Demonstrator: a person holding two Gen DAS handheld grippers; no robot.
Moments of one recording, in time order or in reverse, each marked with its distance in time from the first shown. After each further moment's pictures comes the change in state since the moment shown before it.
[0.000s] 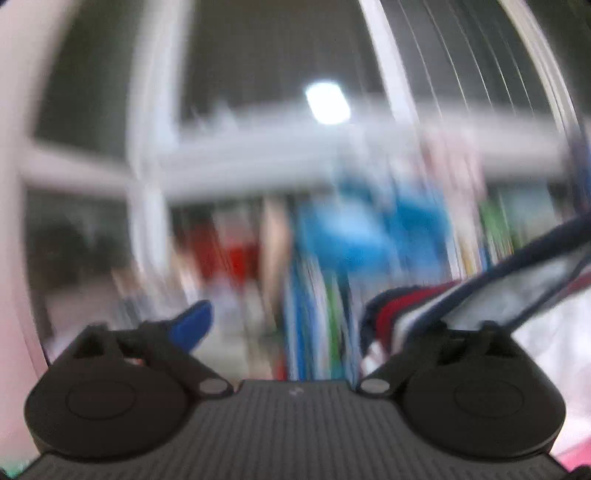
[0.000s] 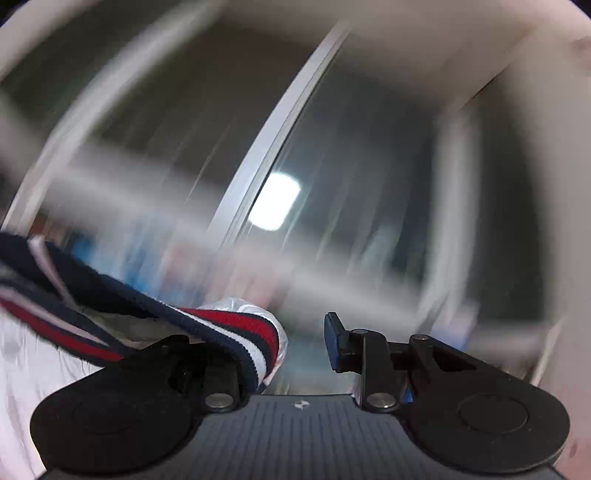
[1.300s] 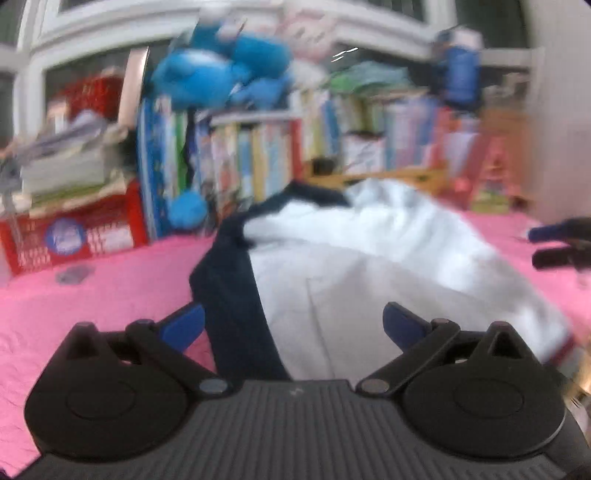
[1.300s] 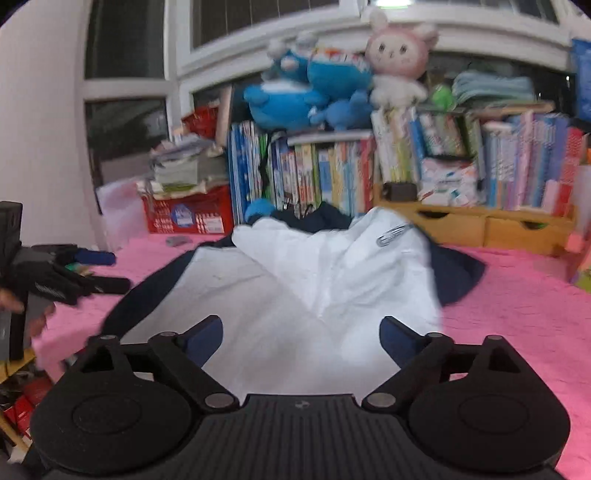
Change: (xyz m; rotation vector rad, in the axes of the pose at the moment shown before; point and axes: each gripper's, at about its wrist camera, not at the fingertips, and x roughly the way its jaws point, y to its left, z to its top) left arm -0.070 -0.061 -0.171 0.089 0.530 -0.426; right arm -0.079 0.015 -0.160 0.320 0.773 0.725
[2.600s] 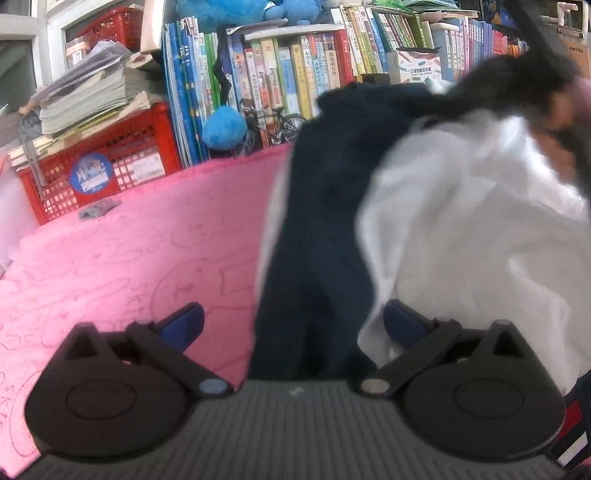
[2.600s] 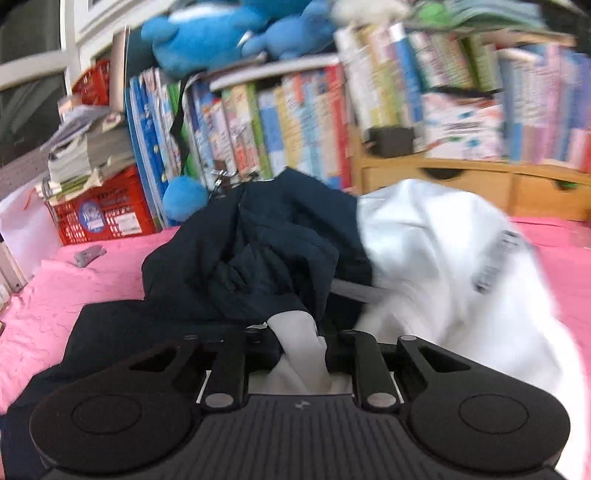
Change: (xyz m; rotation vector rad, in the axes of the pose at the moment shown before) left arm 0.039 0.020 -0.066 -0.007 0.110 0.122; right arm 0.183 0.002 0.031 0.148 0.095 -0.183
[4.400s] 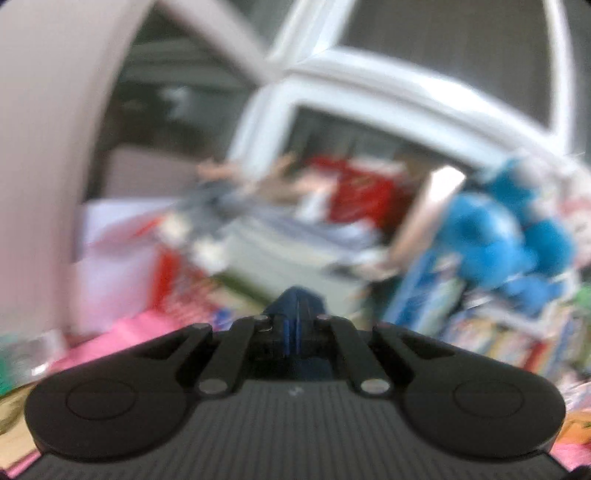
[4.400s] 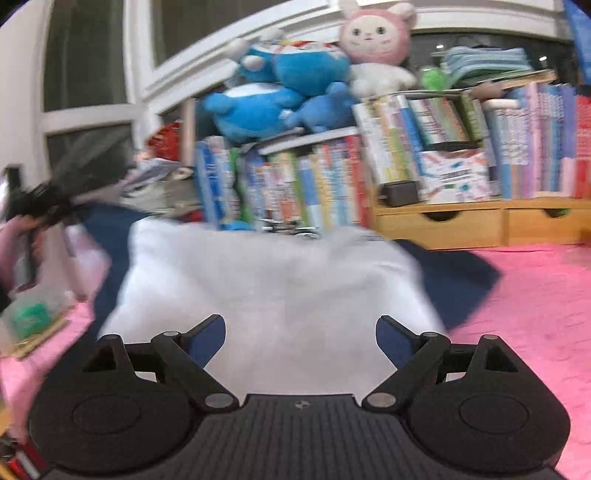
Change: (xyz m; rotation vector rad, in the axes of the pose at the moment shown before) left arm -0.008 0.227 0.143 -0.607 -0.301 0.359; right arm -0.094 -0.047 -0.029 -0.025 -0.192 0.141
